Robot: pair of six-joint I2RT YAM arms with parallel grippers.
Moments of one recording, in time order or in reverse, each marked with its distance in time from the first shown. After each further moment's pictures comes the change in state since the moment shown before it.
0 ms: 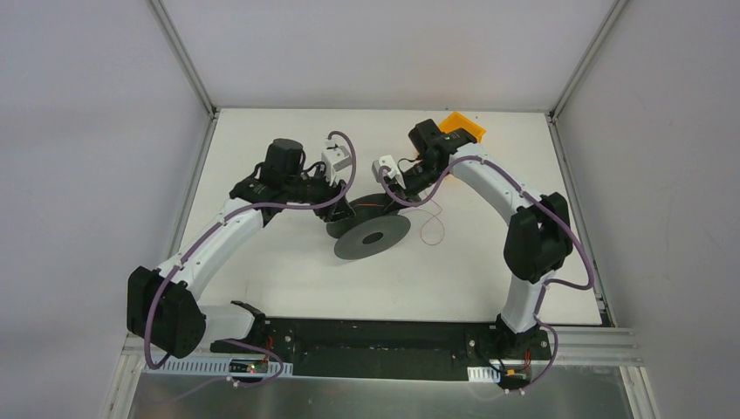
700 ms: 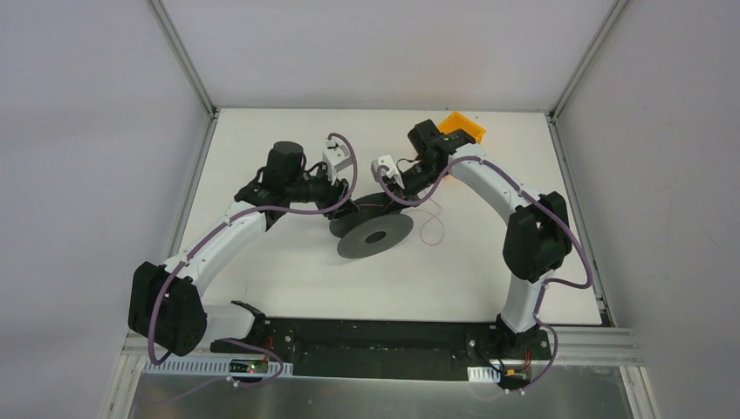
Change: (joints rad) left arm 0.000 0.019 -0.071 0.192 -0.006 -0.005; right arm 0.002 0.008 -0.006 0.026 0.007 0.027
